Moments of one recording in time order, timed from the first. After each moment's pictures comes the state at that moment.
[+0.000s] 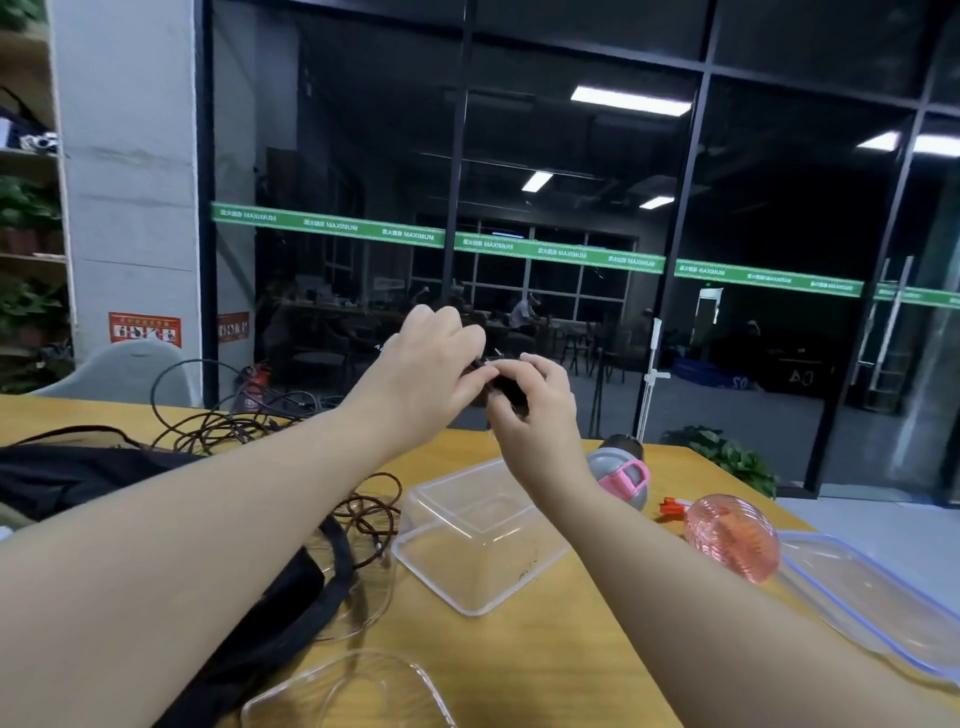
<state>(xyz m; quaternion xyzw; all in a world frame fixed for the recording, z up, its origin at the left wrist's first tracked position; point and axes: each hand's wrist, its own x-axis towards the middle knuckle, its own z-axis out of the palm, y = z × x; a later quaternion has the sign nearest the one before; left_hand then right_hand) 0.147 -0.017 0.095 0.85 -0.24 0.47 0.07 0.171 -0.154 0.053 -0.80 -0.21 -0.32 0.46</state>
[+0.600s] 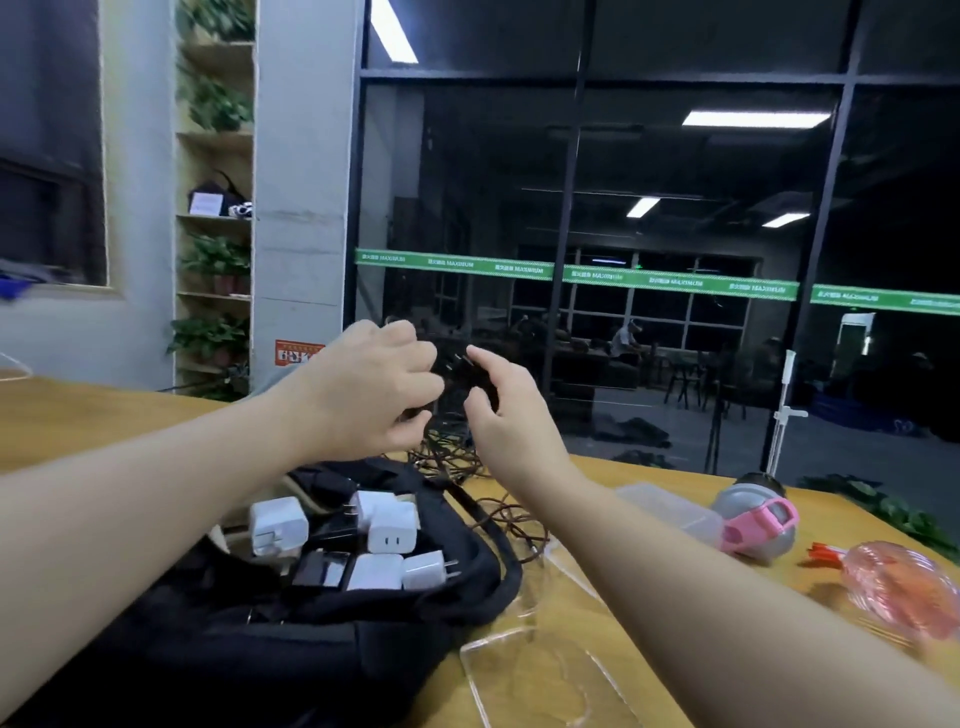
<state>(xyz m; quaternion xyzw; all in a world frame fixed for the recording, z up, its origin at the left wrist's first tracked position) 0.005 0.141 0.122 0.84 -0.23 0.41 -0.28 0.069 -0.021 0.089 -0.78 -0.36 -0.20 0.48</state>
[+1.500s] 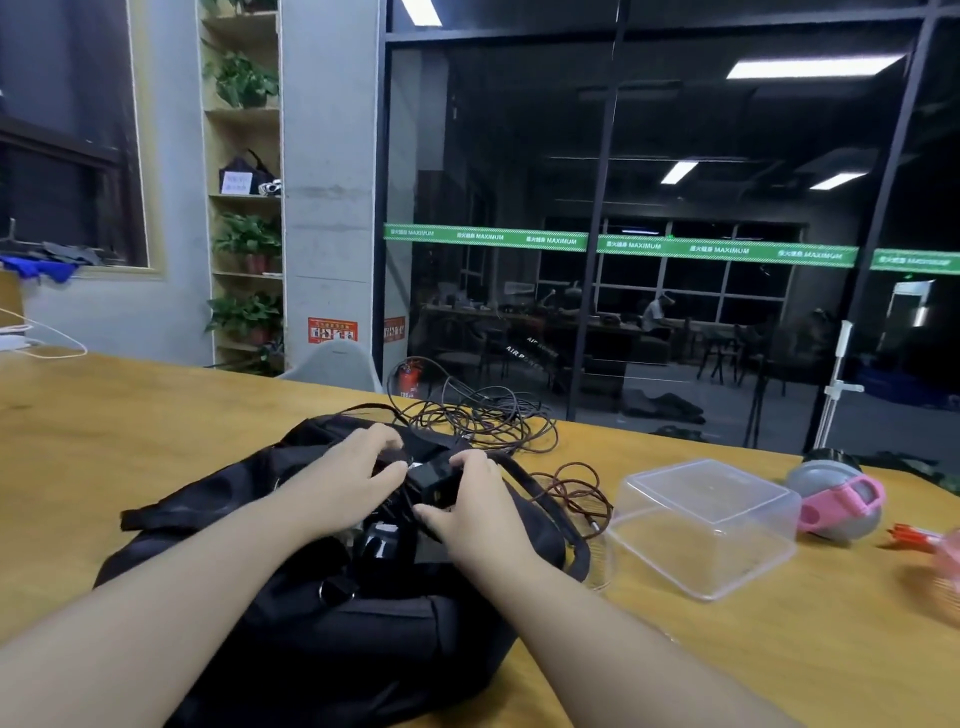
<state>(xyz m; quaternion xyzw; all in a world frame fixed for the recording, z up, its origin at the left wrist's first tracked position) 0.021 0.217 0.003 0.96 0.06 0.19 0.21 0.065 0.057 -0.012 -0.86 -0.30 -0.06 0.40</state>
